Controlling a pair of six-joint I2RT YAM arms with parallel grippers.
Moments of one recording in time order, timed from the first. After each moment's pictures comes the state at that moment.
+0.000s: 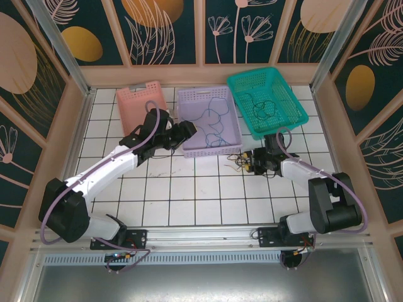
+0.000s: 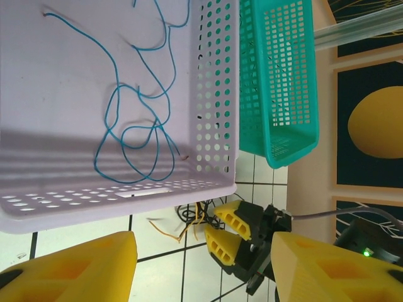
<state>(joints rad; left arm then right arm) -0.58 1.39 1.04 -0.23 0.26 -1.07 0.23 1.39 0.59 -0.16 -0.38 1.63</state>
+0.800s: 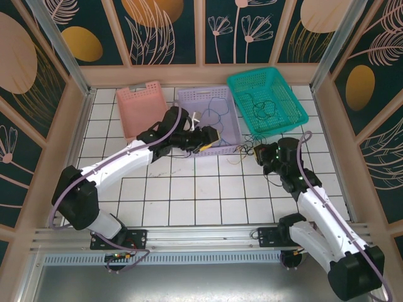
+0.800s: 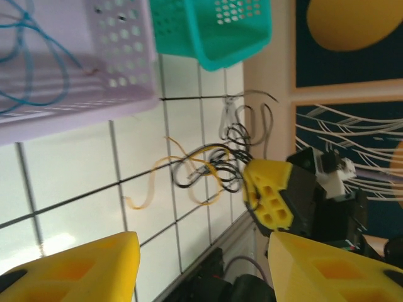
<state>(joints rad) -0.71 1.54 1.19 -0.22 0.50 -1.07 0.33 0.82 0.59 -0.31 -0.17 1.44</state>
